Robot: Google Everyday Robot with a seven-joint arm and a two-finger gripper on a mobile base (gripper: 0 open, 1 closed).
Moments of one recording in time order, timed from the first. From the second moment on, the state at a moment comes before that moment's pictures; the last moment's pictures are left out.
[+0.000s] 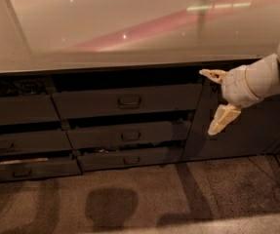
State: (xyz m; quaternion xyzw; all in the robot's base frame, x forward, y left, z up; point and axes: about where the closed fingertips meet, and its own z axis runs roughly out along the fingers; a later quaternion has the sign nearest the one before) arm 0.567 -0.205 0.813 -0.71 0.62 0.01 0.33
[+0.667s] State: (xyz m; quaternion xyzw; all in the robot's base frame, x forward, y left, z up) arm 0.543 -0.202 0.807 -0.73 0.56 -0.03 0.38
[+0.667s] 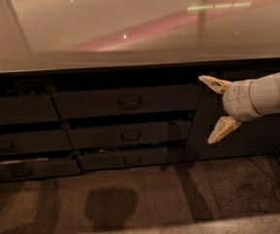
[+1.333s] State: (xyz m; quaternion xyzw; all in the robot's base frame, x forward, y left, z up) arm 0.548 -0.202 0.802 -0.73 0.58 -0.07 0.35
